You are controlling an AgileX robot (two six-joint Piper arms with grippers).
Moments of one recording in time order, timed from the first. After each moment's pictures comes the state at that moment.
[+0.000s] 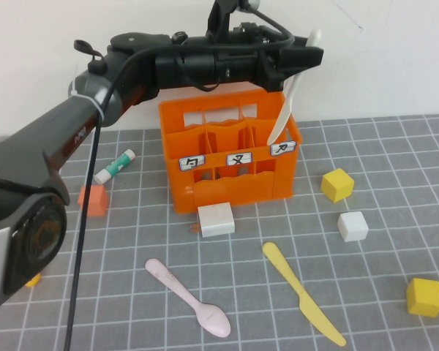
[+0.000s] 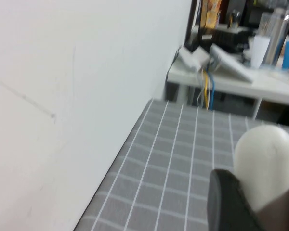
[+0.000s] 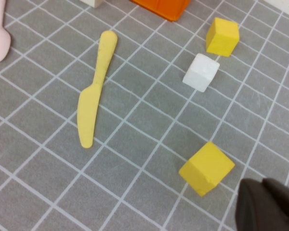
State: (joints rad) right arm 0.01 0.46 -0.33 0.57 0.70 -0.99; left arm -0.33 2.35 -2.15 -1.59 0.99 1.53
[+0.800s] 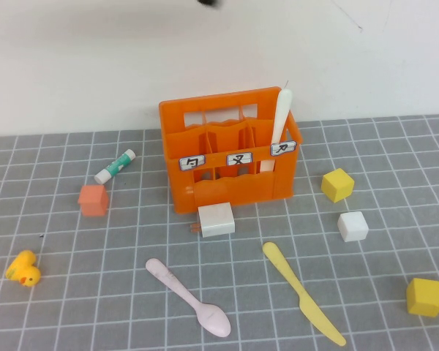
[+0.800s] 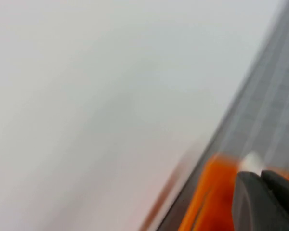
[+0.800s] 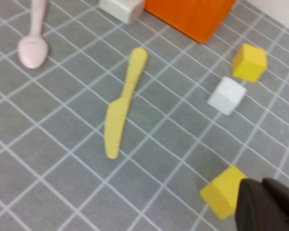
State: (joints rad) right arm 0.01 0.46 -0.33 0.69 0.74 -1.16; left arm -0.33 1.85 -2.15 -0.54 0.92 0.87
